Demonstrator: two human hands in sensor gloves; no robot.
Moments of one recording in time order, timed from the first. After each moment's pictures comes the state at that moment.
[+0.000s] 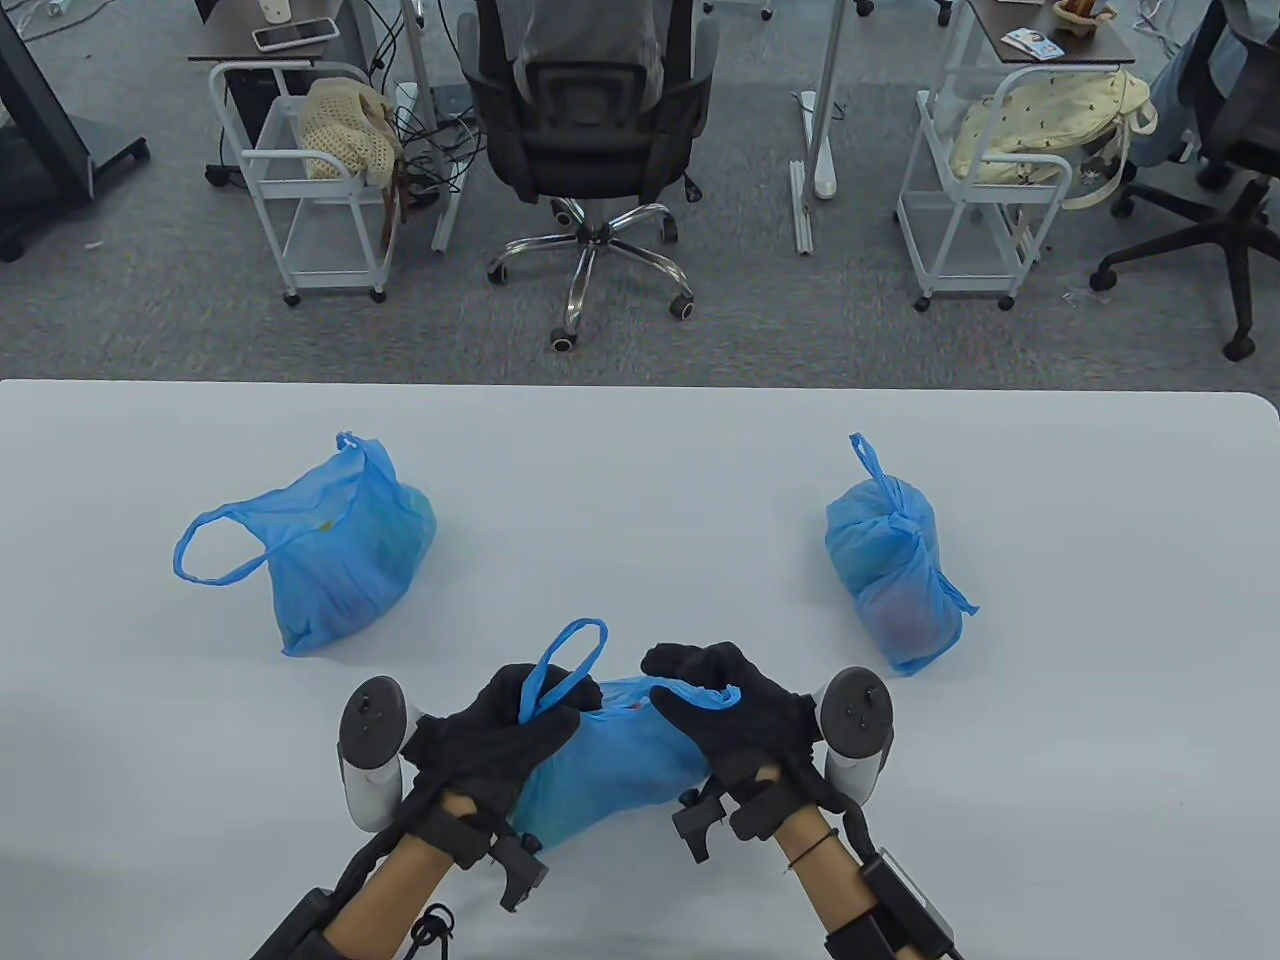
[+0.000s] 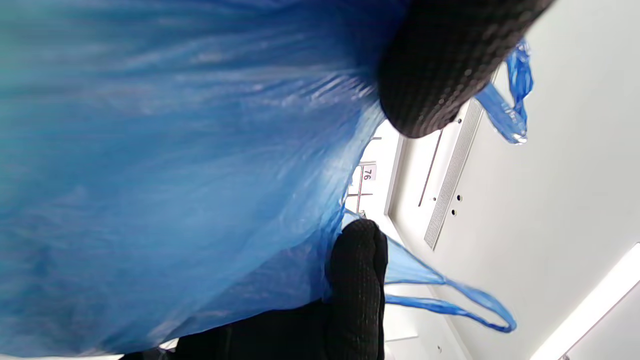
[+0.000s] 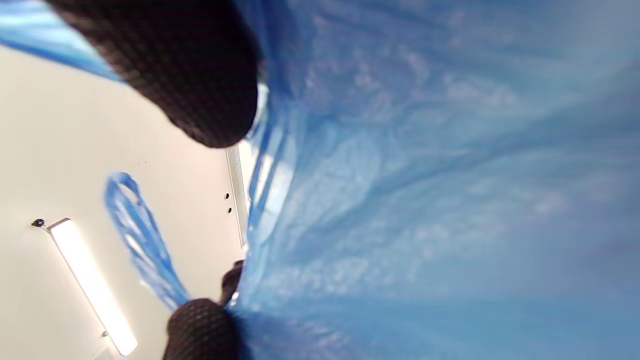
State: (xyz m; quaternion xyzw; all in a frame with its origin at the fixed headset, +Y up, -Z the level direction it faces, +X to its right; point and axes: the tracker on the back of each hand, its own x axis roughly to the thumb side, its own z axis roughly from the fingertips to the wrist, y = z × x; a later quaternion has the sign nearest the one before) left_hand -0.191 -0.734 -0.275 -0.07 -0.17 0.71 0.68; right_hand 0.100 -0.737 -0.295 0.15 -0.04 0.69 0.70
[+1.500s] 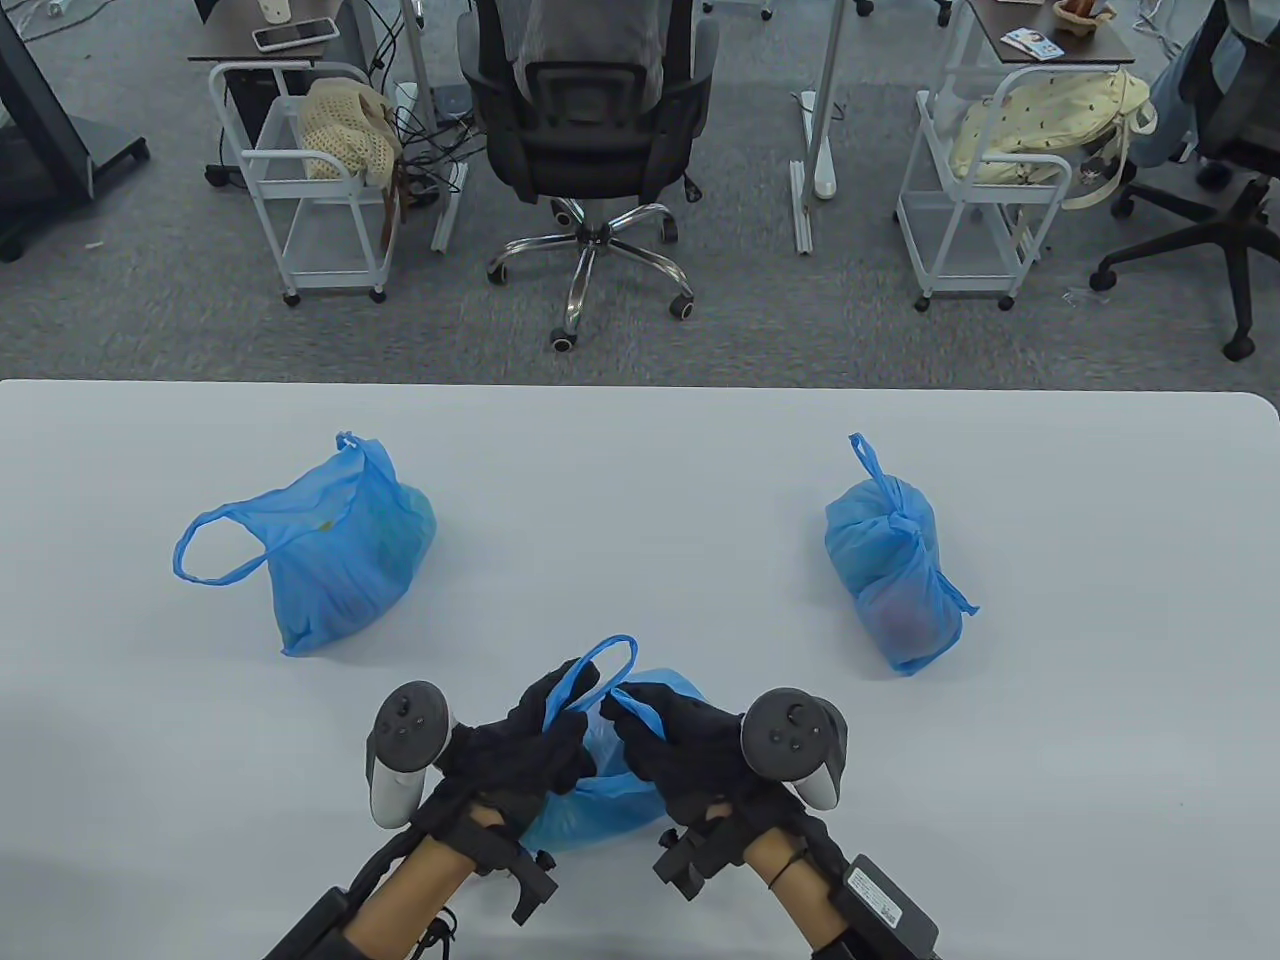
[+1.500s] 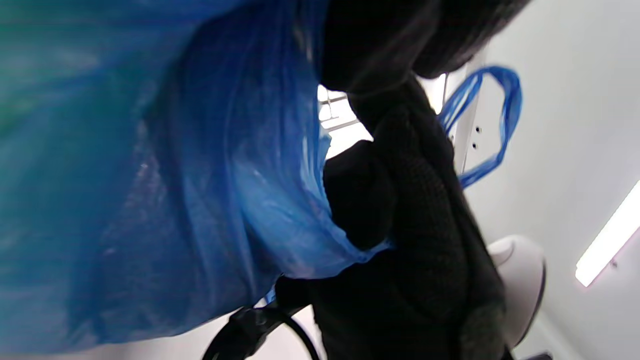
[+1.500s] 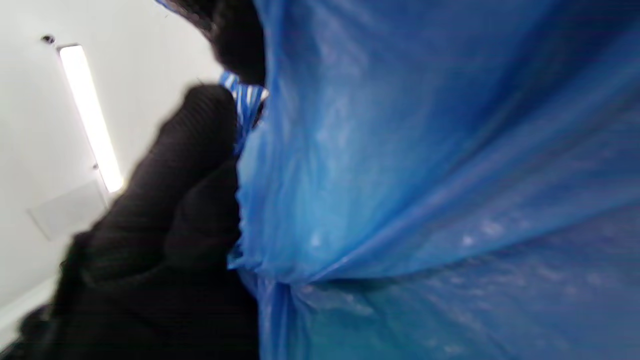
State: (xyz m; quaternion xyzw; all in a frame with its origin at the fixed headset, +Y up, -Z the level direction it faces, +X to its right) left_hand -0.168 -0.743 -0.272 -0.09 -0.24 0.58 0.77; right_hand 0.058 -0.730 -0.274 0.27 -0.03 0.81 0.51
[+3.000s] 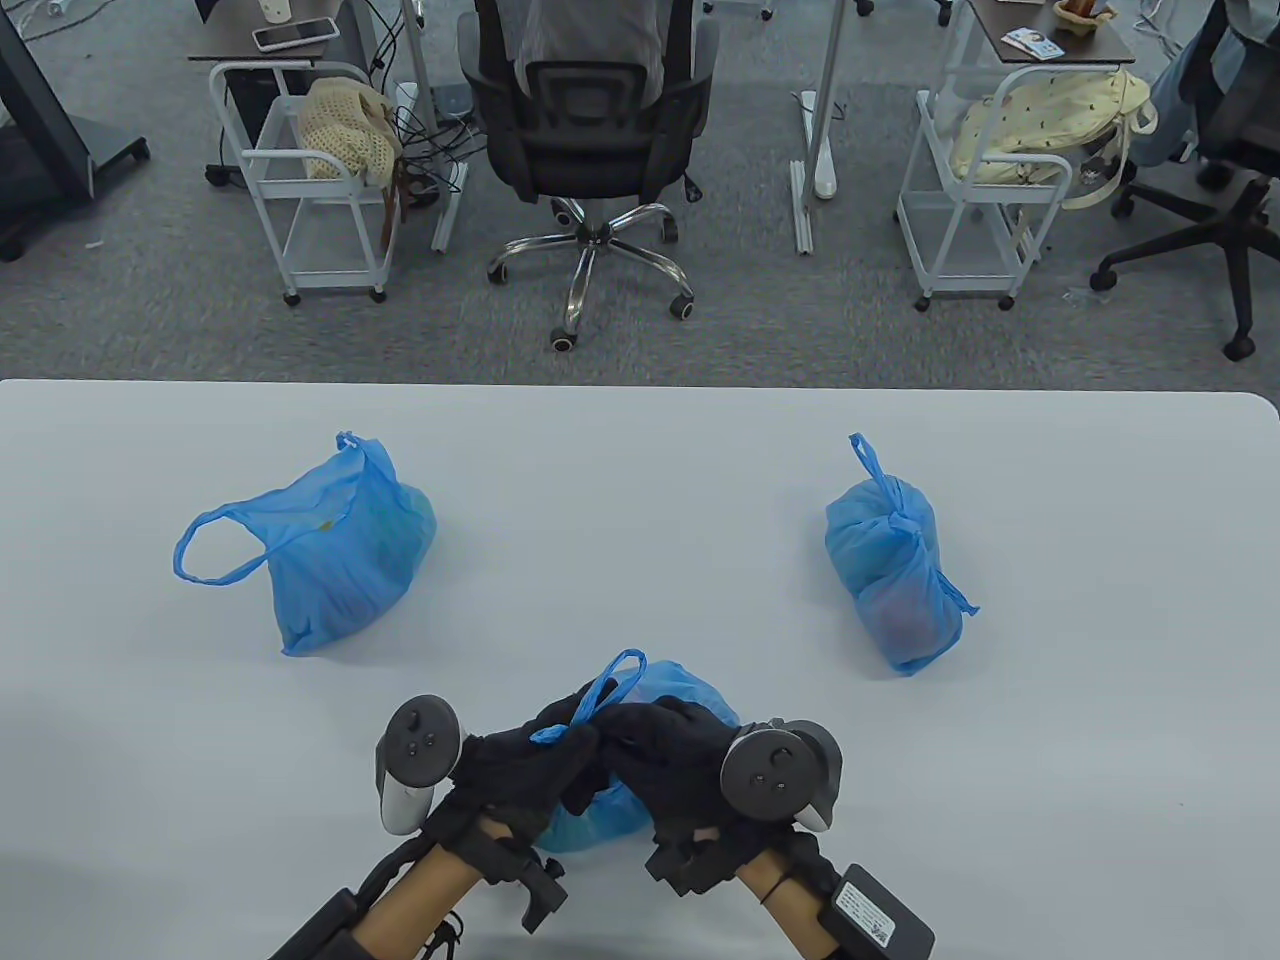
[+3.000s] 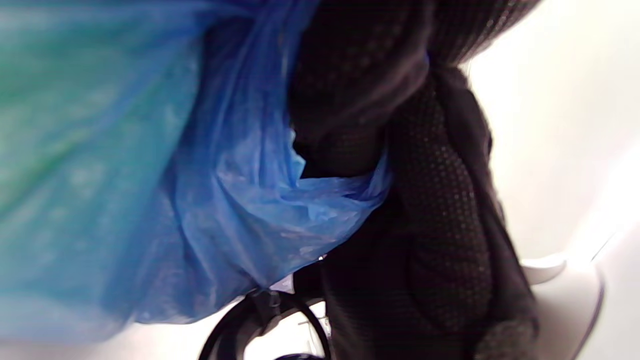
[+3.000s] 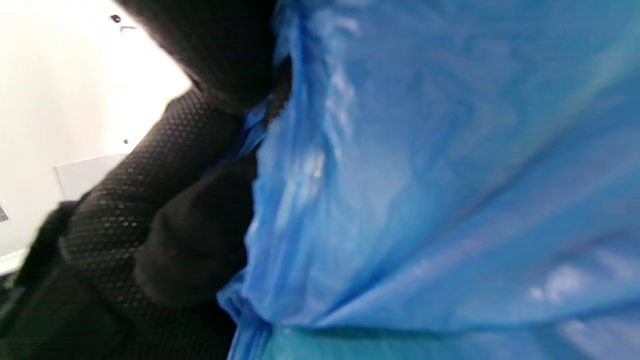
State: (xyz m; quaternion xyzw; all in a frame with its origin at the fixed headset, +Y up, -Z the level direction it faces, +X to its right) left_hand -0.168 -0.758 -0.272 -0.09 -0.23 0.63 0.73; right_hand 0.056 -0.719 -0.261 0.29 -0.11 0.83 0.47
